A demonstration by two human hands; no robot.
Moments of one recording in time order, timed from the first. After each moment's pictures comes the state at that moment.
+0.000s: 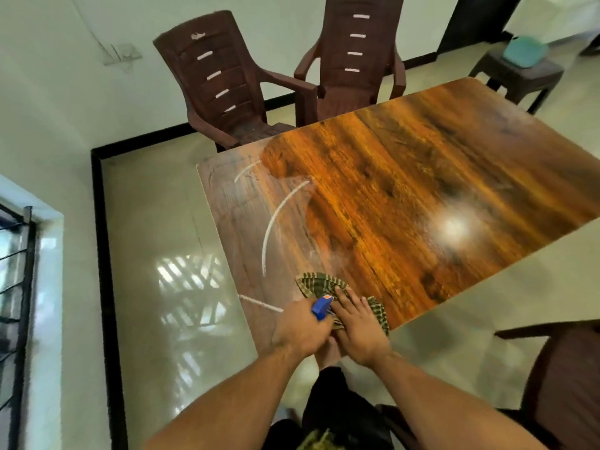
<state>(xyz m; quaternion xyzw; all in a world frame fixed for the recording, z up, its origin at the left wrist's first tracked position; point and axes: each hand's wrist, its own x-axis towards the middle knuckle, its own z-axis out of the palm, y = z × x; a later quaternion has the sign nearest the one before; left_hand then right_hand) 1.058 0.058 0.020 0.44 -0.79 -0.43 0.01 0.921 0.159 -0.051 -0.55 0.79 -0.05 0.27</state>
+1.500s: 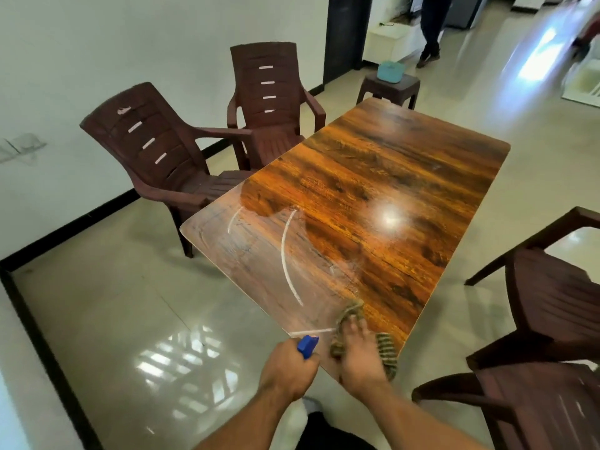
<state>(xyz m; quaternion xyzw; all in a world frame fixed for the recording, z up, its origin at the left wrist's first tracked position) 1.212 -0.068 0.017 0.34 -0.82 -0.45 -0.11 1.115 0.072 -0.031 -0.23 0.94 -0.13 0.22</state>
